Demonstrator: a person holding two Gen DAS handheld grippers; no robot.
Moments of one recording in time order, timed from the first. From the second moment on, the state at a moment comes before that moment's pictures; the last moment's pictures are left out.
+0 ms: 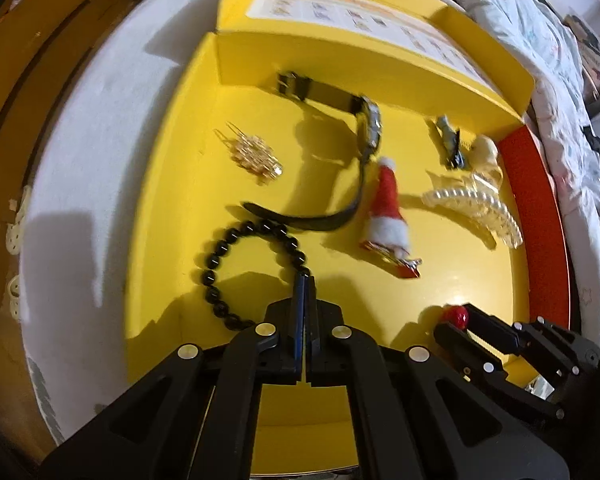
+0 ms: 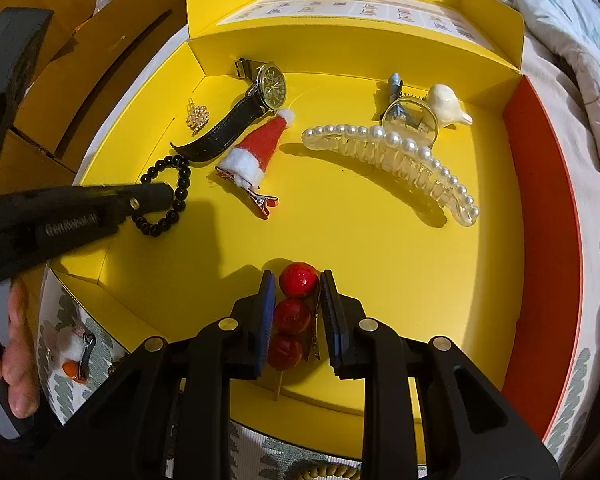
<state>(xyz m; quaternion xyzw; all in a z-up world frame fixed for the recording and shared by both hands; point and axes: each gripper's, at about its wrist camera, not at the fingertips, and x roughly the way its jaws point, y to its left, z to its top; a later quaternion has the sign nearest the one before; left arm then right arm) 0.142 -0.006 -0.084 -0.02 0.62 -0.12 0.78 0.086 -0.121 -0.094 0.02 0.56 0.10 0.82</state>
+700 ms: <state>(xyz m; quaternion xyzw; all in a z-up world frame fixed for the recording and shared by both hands) 0.134 -0.037 -0.099 0.04 0.61 -0.09 0.78 0.087 -0.118 -0.094 0.01 0.56 0.10 0.82</state>
